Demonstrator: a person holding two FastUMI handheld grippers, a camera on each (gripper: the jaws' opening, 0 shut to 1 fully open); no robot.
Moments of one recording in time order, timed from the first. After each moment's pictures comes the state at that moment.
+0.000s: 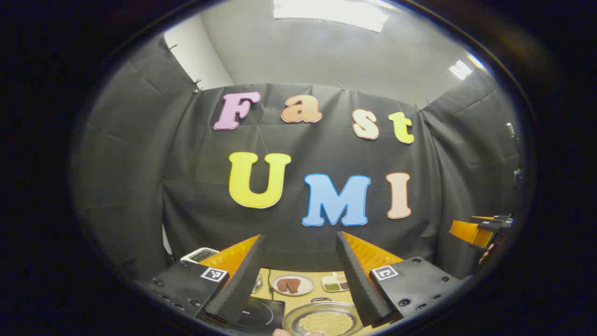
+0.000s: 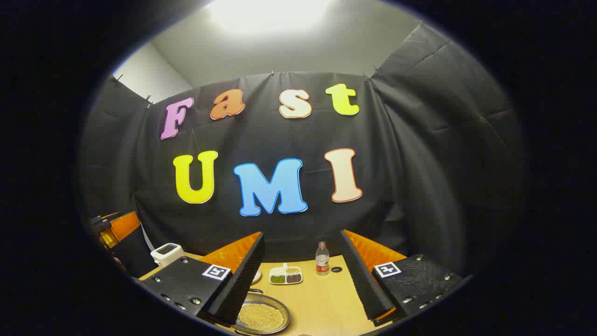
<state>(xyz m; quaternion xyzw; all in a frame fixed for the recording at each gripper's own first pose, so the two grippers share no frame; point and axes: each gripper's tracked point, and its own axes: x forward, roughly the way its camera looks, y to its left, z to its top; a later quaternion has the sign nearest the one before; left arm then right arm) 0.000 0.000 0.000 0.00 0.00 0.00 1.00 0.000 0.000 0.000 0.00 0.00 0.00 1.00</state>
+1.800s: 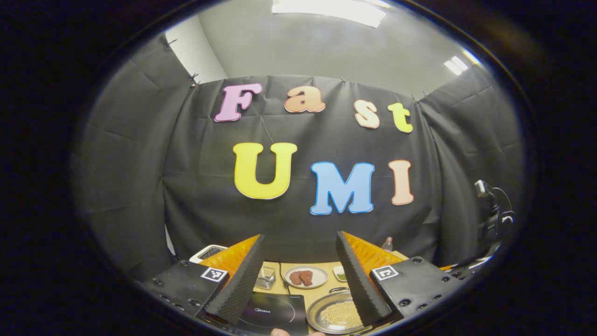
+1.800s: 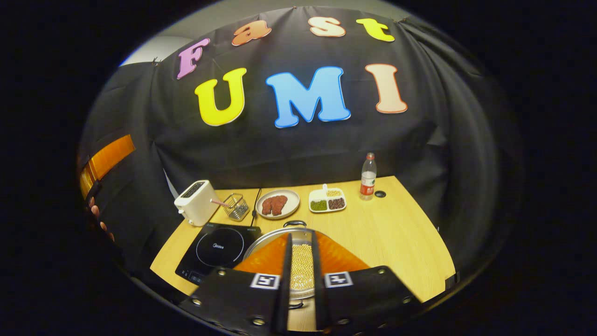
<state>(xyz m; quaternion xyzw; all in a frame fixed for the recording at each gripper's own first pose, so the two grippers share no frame) -0.005 0.058 -0.042 0.01 0.04 -0.03 1.00 -0.028 0.122 -0.197 0.01 0.29 0.09 0.95</state>
